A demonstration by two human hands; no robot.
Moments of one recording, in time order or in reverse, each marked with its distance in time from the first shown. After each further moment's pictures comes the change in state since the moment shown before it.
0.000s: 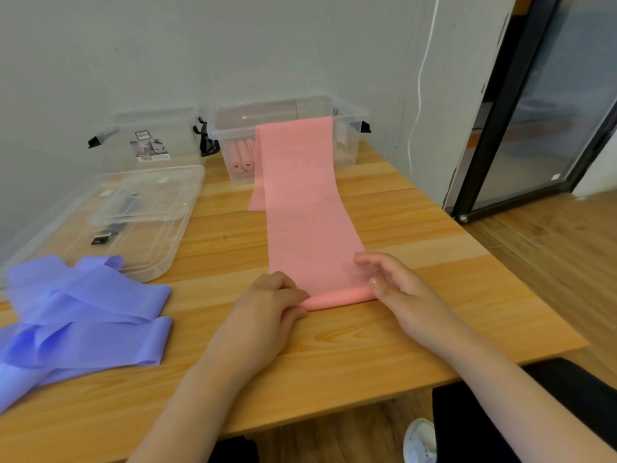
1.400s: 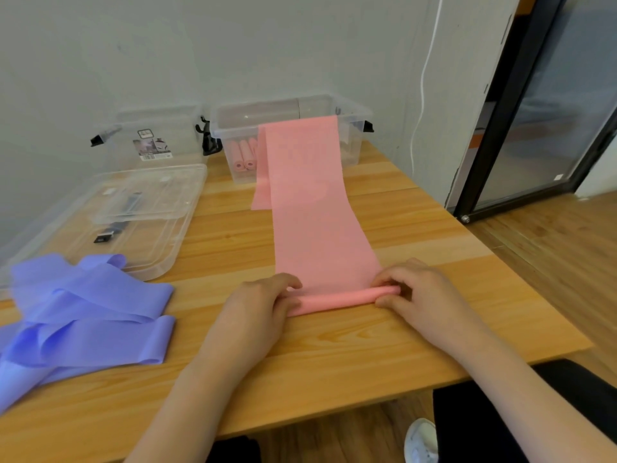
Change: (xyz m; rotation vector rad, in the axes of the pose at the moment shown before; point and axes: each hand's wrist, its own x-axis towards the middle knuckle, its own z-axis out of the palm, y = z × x) left_hand 0.000 0.002 -0.010 -0.066 0.073 -0.130; right_hand -0.001 0.005 -0.014 -0.518 0.063 -0.057
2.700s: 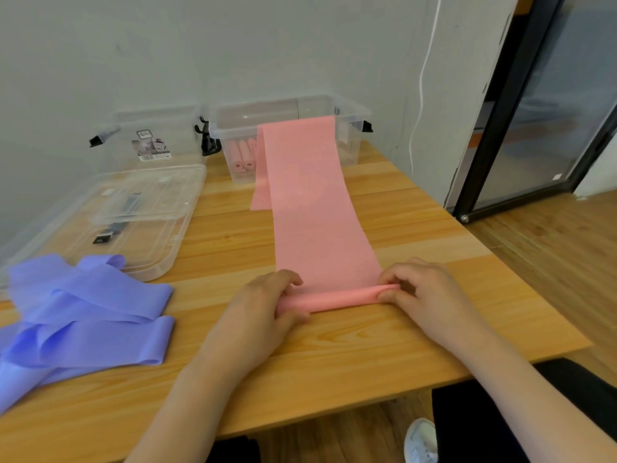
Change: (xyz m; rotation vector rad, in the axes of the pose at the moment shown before) left_hand -0.001 -0.001 0.001 -0.022 -0.046 0.023; right_hand 0.000 0.004 0.000 0.036 0.038 0.066
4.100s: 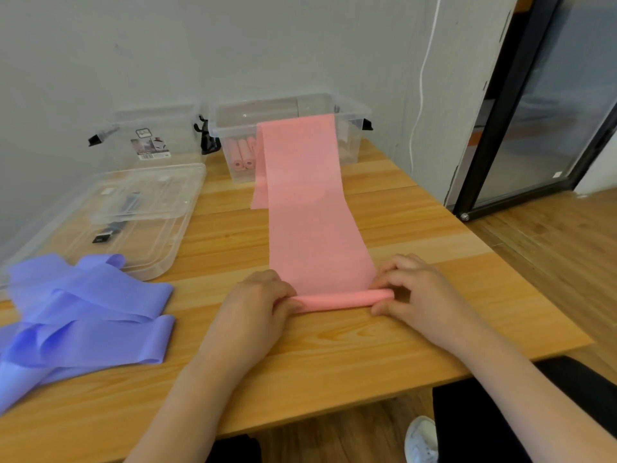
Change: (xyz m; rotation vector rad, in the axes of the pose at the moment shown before) left_hand 0.001 -0.005 0.001 0.060 0.025 0.019; right_hand 0.002 -0.001 0.003 -0.047 -0.078 -0.131
